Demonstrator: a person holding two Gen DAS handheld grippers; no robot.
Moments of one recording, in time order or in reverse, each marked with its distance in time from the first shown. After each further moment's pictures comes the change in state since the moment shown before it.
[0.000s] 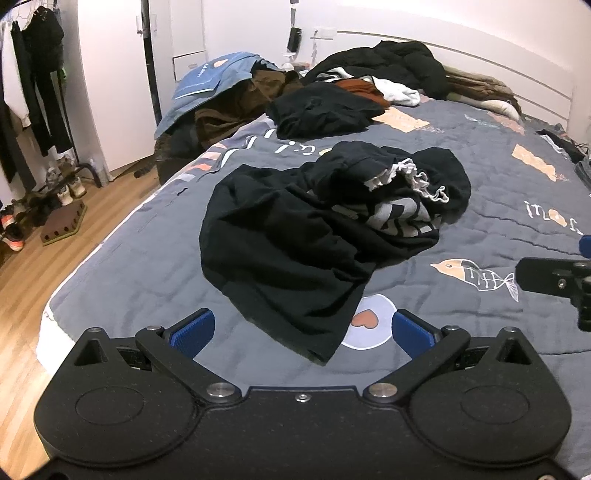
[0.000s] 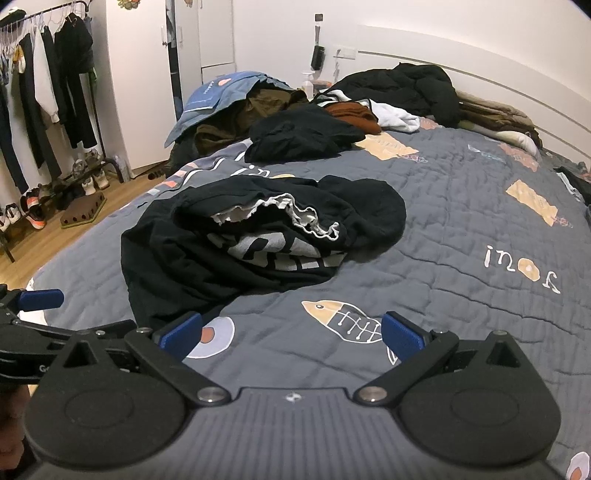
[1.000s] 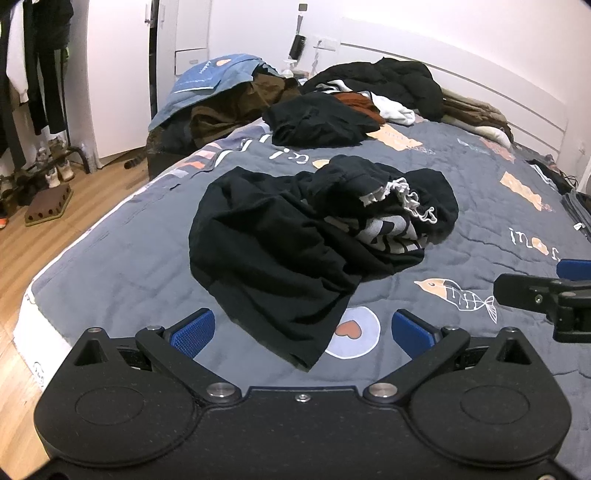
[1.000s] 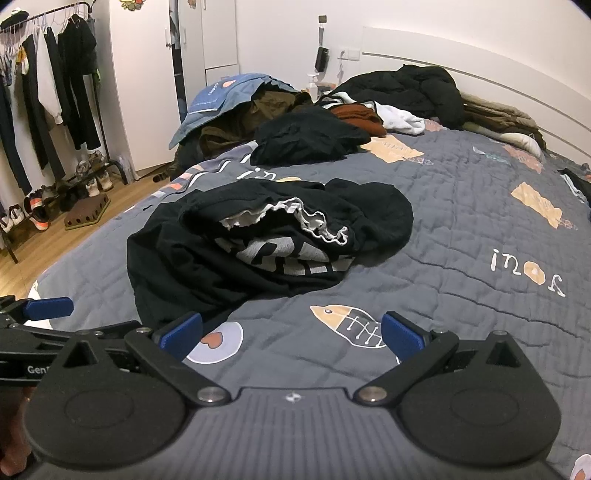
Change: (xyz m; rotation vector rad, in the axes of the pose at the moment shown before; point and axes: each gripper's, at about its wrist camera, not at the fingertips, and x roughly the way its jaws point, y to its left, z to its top) left arm -0.007 0.011 -0.002 -0.082 -0.037 -0.055; right arm 0.003 0.006 0.004 0.001 -0.005 0.006
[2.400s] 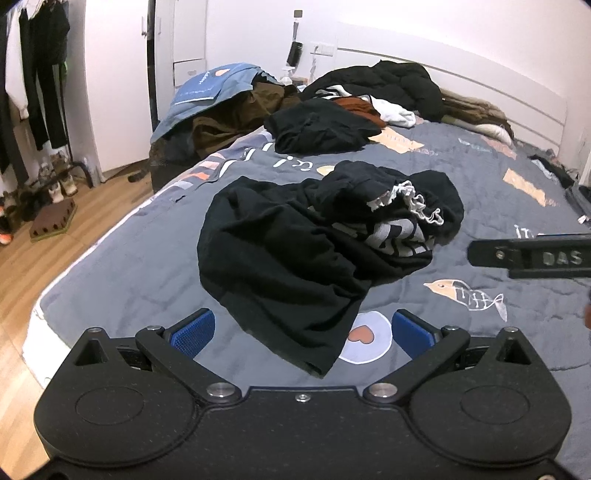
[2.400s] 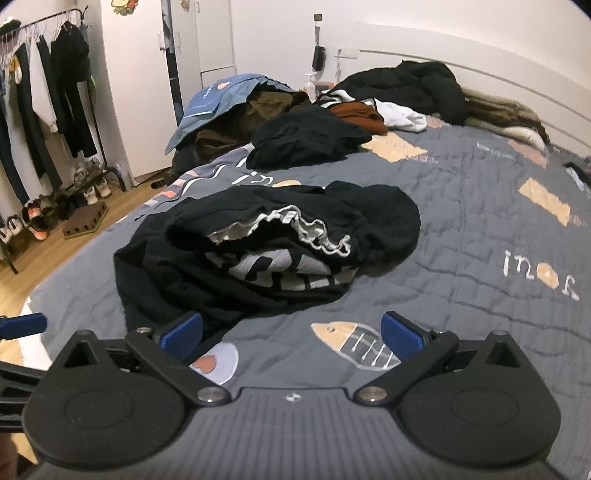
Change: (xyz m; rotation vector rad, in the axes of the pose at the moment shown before) left arm -0.001 0.007 0.002 0.035 -0.024 0.008; right arm 0.036 -0.008 0.015 0.024 -0.011 0.006
